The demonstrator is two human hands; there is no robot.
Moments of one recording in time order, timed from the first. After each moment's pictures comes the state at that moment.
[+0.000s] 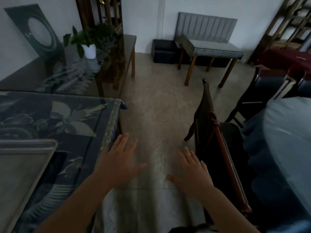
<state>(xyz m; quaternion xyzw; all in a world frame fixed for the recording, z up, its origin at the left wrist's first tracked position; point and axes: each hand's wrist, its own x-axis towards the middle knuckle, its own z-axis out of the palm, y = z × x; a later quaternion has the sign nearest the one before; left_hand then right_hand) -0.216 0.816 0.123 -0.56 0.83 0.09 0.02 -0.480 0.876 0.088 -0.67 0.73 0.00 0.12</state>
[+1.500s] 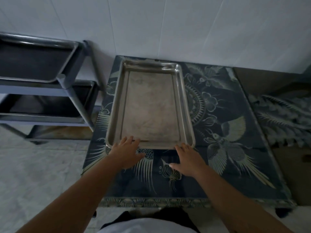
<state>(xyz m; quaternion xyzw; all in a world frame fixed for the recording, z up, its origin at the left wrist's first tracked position) 0.014 0.839 0.004 -0.95 0.17 0.27 -0.06 -0.044 0.573 -0.003 -0.96 -0.02 0.27 0.04</state>
